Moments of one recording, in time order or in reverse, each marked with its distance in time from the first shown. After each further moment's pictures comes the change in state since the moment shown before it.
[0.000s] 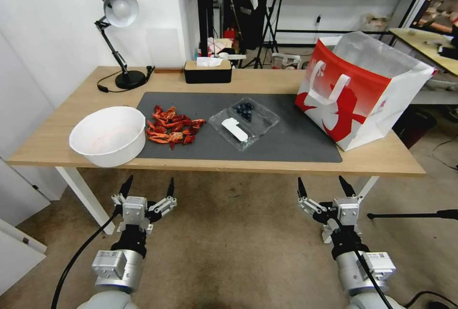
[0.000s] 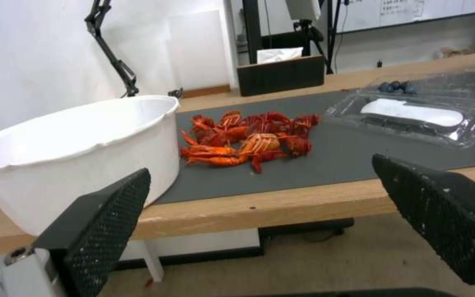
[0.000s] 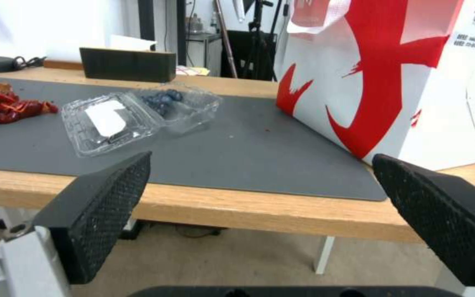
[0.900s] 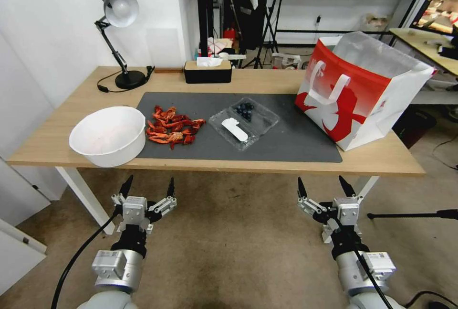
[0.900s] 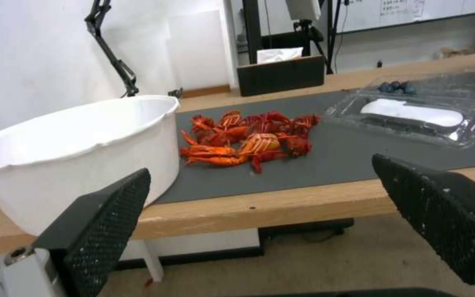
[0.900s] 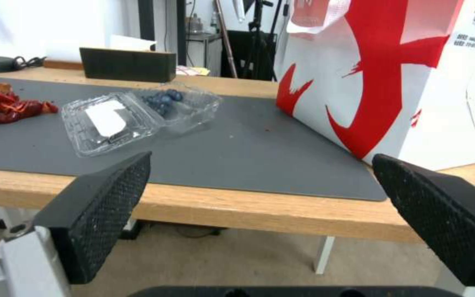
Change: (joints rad) left arm 0.000 0.001 0.001 0.000 -0.004 0.000 -0.001; right arm -0.001 0.002 0.000 0.000 -0.001 -0.001 -0.003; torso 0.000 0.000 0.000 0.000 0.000
